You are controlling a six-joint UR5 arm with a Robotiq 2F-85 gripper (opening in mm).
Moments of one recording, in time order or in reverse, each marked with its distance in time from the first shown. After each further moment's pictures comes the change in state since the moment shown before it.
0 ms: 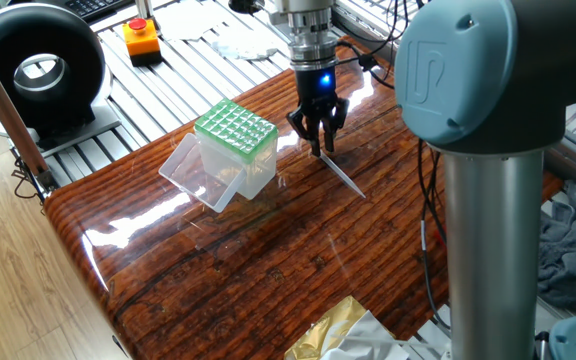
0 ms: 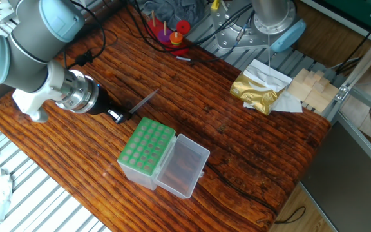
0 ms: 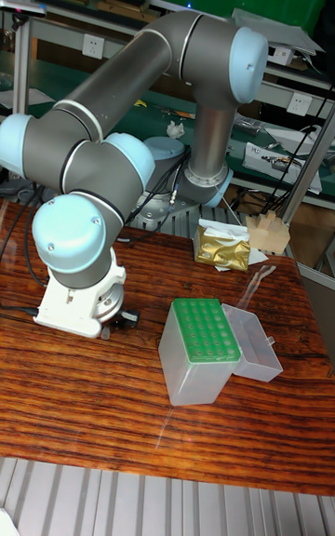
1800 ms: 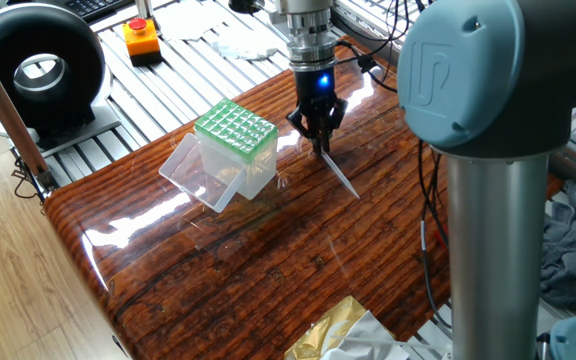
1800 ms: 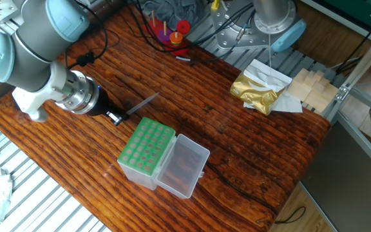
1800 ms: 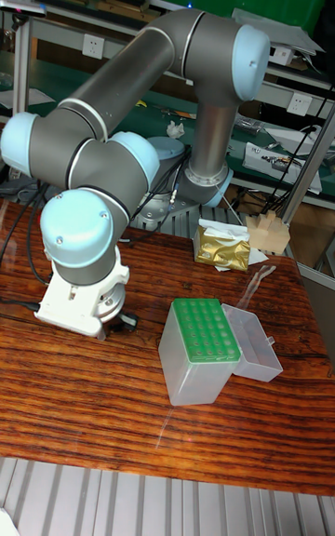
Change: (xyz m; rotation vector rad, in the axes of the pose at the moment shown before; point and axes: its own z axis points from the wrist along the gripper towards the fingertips) arm -0.007 0.000 -0.003 0.014 -0.040 0.049
